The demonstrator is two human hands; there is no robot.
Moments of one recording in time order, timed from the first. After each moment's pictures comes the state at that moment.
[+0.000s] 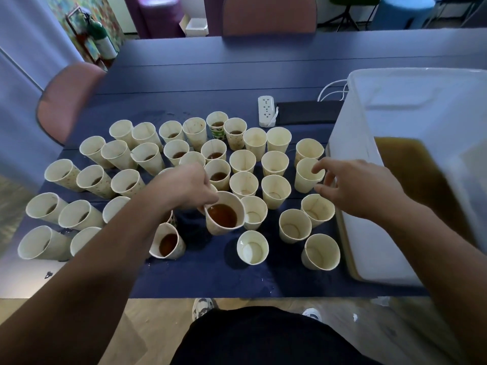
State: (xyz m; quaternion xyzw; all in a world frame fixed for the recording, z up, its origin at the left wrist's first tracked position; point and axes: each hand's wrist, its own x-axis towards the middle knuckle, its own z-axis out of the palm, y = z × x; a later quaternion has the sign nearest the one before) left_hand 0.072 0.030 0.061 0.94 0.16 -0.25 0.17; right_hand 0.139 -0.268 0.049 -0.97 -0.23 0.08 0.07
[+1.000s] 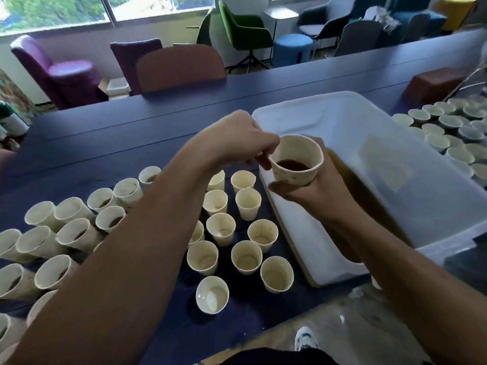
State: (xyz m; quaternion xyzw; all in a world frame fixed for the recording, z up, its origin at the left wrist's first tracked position) left_hand 0.169 -0.143 0.176 0.90 -0.07 -0.15 0.40; right_hand 0.127 -0.312 0.077 -0.81 -0.13 -0.11 0.57
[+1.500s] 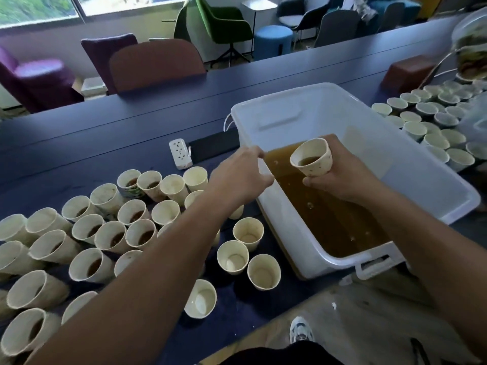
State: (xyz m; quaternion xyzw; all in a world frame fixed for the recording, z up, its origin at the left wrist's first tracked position) left_hand 0.165 -0.181 0.096 0.95 -0.13 -0.08 0.26; right_hand 0.150 -0.406 0.063 -0.93 -0.03 -0.04 0.36
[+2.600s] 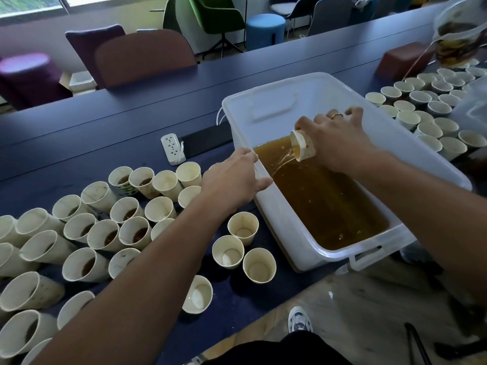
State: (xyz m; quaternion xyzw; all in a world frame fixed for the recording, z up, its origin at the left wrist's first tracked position) left_hand 0.165 -0.184 0.082 0.97 -0.16 -0.11 0.14; right_hand 0.189 -0.414 0.082 -0.98 -0.10 -0.09 -0.12
